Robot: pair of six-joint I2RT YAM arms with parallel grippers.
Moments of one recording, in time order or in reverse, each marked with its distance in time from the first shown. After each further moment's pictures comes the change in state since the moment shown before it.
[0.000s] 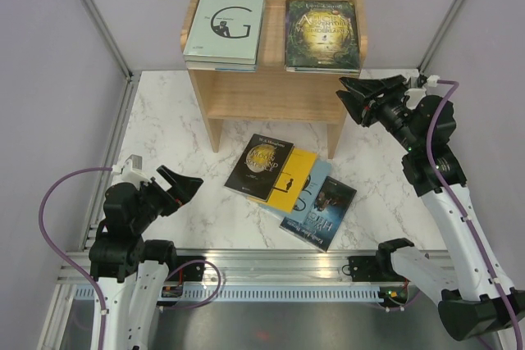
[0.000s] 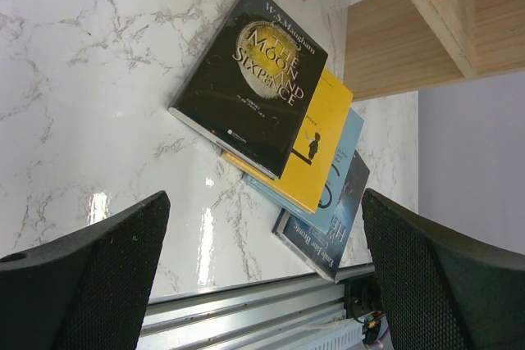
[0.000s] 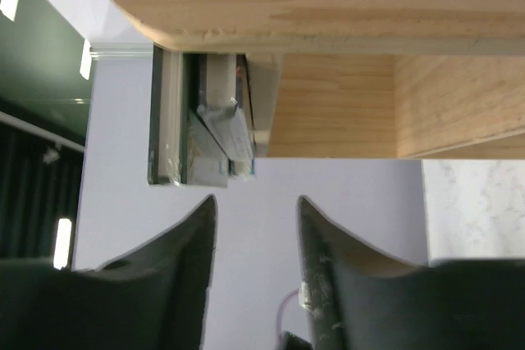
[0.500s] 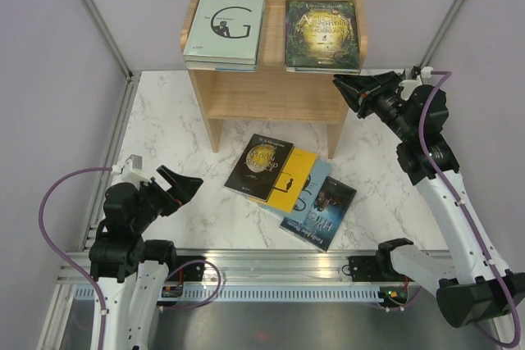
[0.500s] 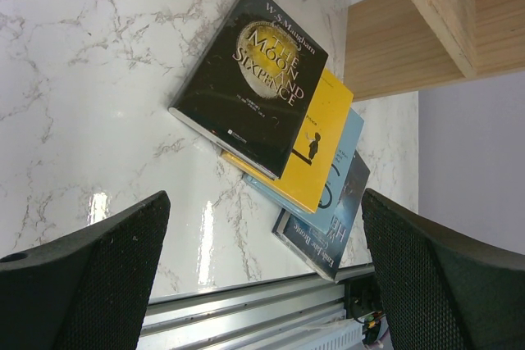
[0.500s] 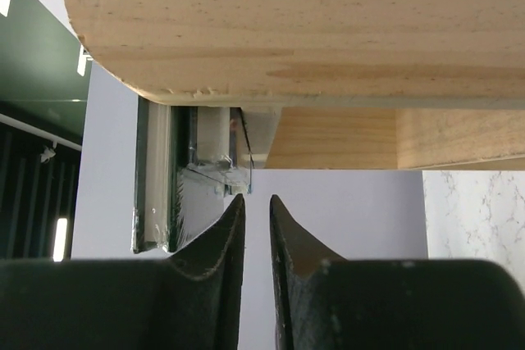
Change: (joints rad) left arm 0.000 0.000 0.000 0.000 0.000 0.000; right arm 0.000 0.083 0.033 0.045 -0.007 -0.010
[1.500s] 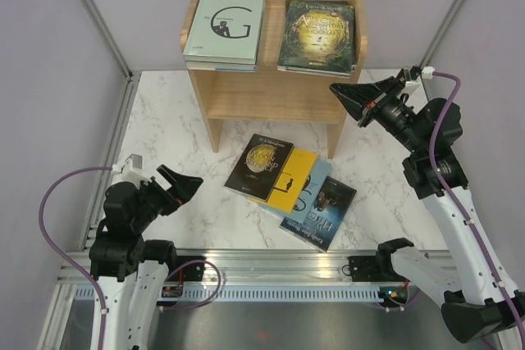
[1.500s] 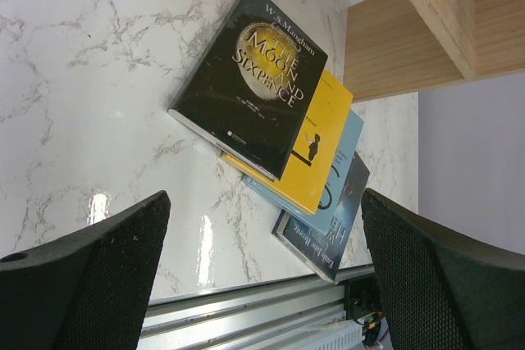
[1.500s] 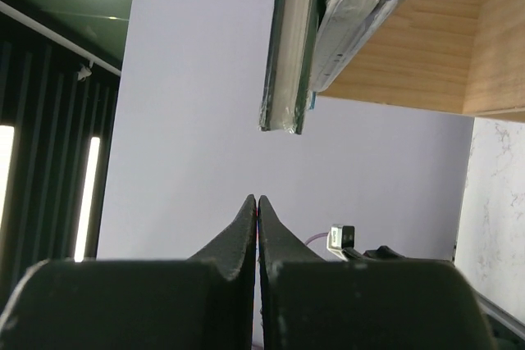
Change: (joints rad) left arm 0.000 0.006 0.000 0.007 -0.001 0.000; right arm 0.038 -0.095 -0.016 0.075 -0.128 0.034
